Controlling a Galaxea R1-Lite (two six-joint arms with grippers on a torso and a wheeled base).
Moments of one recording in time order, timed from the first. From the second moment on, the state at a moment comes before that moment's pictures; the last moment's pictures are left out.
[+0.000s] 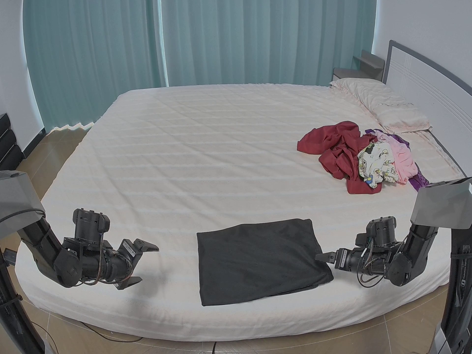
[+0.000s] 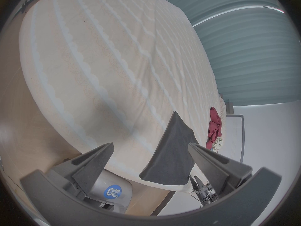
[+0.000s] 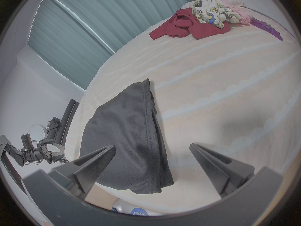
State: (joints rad) left arm -0.12 2.00 -0.48 -0.70 -0.29 -1.08; right arm 0.20 2.33 -0.56 -1.05 0.25 0.47
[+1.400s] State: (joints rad) left arm -0.16 2.02 -0.49 -0.70 -0.23 -1.07; right arm 0.23 2.39 -0.57 -1.17 0.25 0.47
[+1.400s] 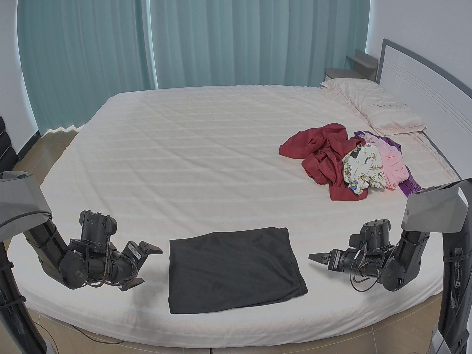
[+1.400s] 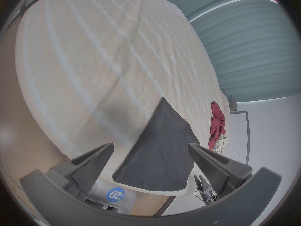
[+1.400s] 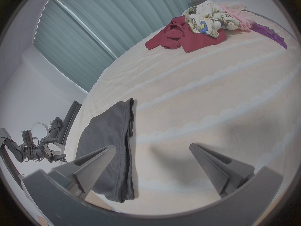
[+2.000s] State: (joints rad) left arm -0.32 2.09 -0.41 -0.80 -0.08 -0.89; right arm 0.39 2.44 -0.62 -1.17 0.24 0.50
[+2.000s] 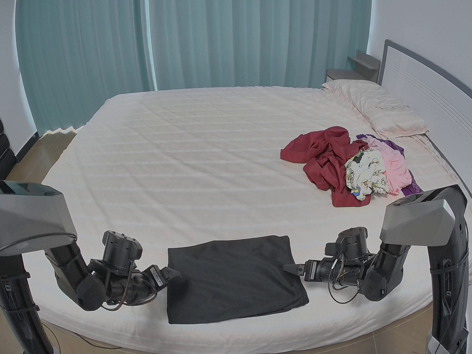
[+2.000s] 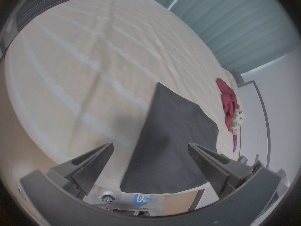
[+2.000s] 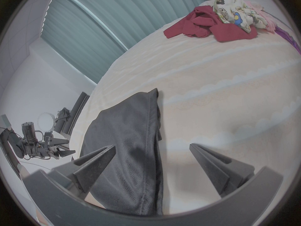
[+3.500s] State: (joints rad) left arm -0.47 2.35 -0.48 -1.12 -0.02 -0.74; right arm 0.52 2.56 -0.82 -1.17 0.27 0.40
